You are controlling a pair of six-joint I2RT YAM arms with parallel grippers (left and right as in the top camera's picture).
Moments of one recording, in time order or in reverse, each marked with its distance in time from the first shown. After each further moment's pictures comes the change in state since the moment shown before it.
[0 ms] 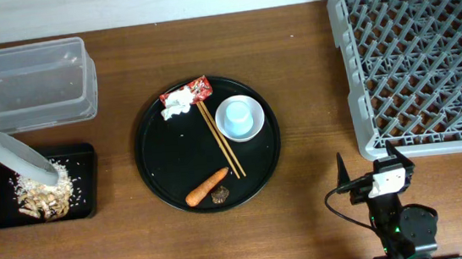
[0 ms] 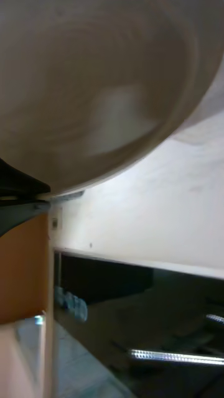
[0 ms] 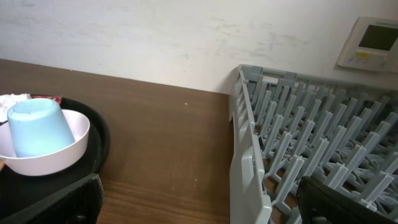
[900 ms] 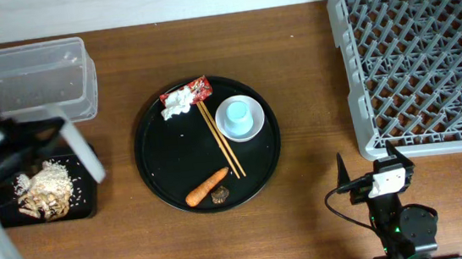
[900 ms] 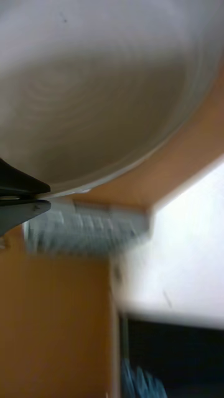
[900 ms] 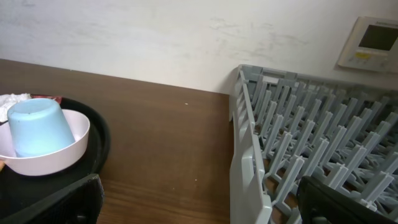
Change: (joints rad) left arm -0.413 -0.303 0.004 -0.232 -0.357 0.011; right arm 0.000 0.000 0.000 0.000 0.000 0.000
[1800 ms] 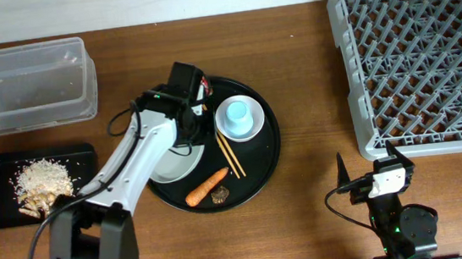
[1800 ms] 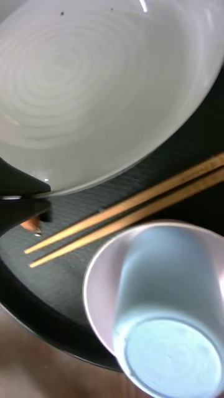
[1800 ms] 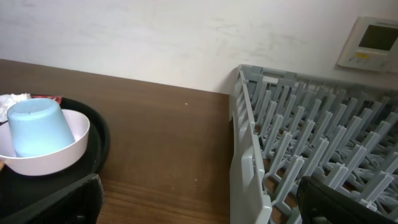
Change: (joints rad) left arm -1.009 0.343 0.000 0.199 -0.947 -0.119; right arm 0.000 0.000 0.000 0.000 0.000 0.000
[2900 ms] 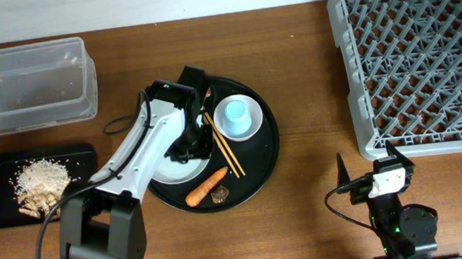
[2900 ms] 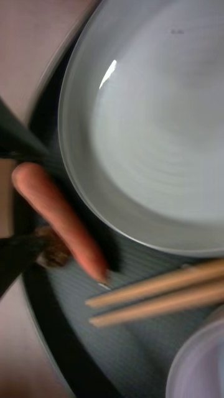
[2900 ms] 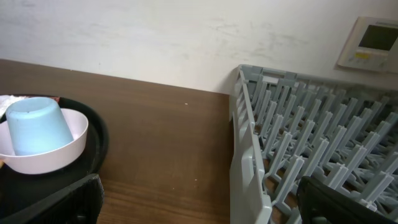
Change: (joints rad) left arm -0.023 0.075 0.108 -0.357 -0.082 0.000; right arm 0.000 0.000 0.000 0.000 0.000 0.000
